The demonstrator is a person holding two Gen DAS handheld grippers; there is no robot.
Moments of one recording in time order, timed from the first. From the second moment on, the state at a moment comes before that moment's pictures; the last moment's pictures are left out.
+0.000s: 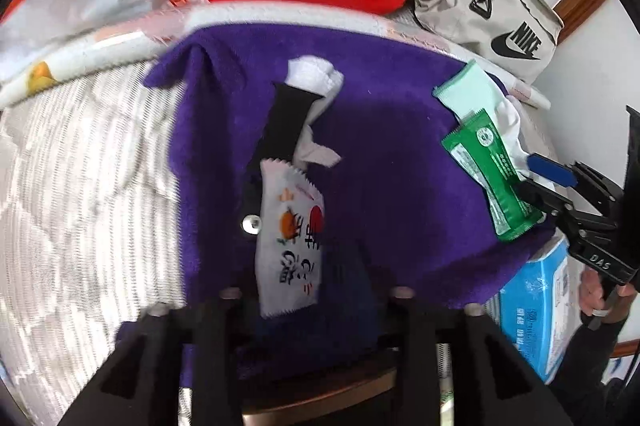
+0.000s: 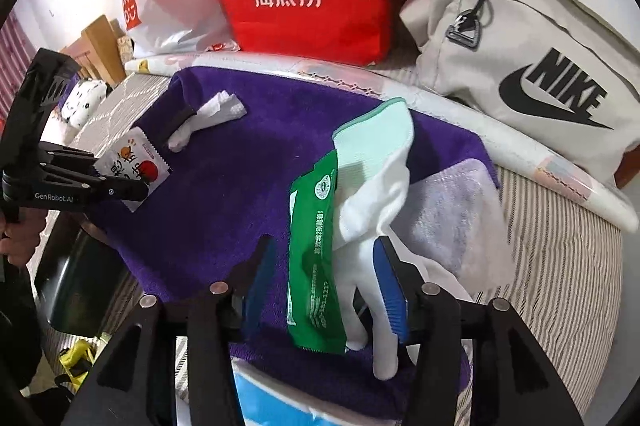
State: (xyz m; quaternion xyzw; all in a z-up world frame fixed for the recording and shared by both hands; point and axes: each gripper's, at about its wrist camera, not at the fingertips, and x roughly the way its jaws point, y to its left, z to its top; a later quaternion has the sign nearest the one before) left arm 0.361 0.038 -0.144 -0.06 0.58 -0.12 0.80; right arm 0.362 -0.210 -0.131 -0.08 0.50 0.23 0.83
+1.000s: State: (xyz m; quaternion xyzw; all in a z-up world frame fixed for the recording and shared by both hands) left arm 0.206 0.056 -0.070 -0.06 0.48 -0.11 0.87; right arm 0.202 -0.226 -0.057 -0.02 0.43 0.20 0.88
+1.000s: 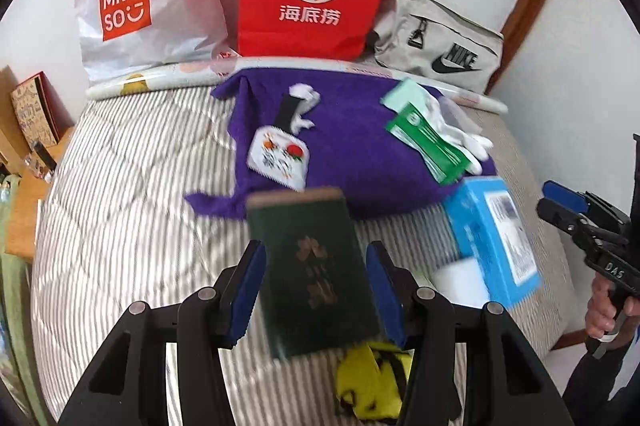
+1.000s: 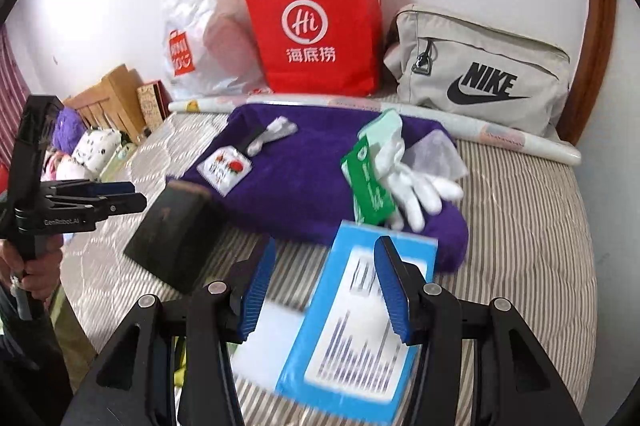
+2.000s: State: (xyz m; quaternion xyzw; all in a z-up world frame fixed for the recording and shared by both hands) left arm 0.166 -0.055 -0.153 -0.08 0.56 -0.08 0.82; right arm 0.102 -0.271 -0.106 -0.02 0.44 0.19 0.87
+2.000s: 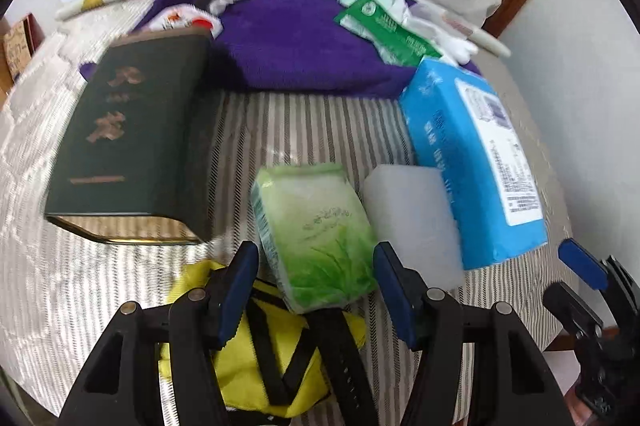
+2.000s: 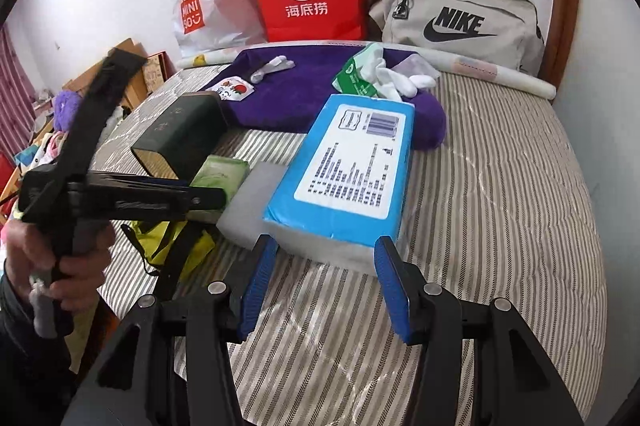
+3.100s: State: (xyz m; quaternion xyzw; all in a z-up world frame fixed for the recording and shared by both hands) left arm 0.119 -0.012 -0.113 -0.07 0.49 -0.15 0.86; right arm 0.101 -0.207 -0.147 0.04 0.48 0.18 0.85
